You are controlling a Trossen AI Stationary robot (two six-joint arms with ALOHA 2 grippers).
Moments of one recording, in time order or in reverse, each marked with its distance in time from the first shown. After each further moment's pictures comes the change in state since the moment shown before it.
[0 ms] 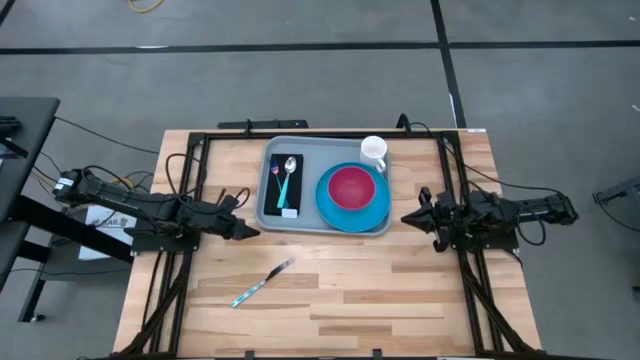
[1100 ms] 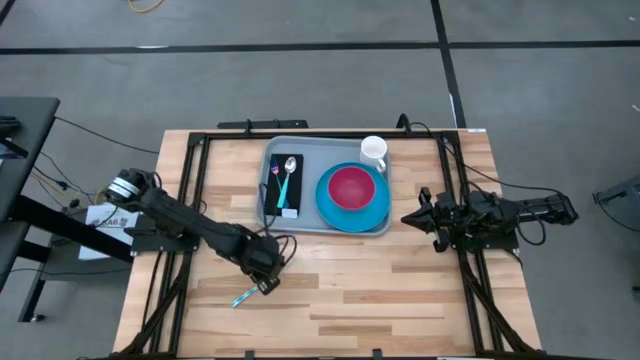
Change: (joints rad) left arm -0.197 0.930 0.699 -0.599 0.206 0.218; right arm 0.000 0.000 0.000 -0.003 -0.002 0.000
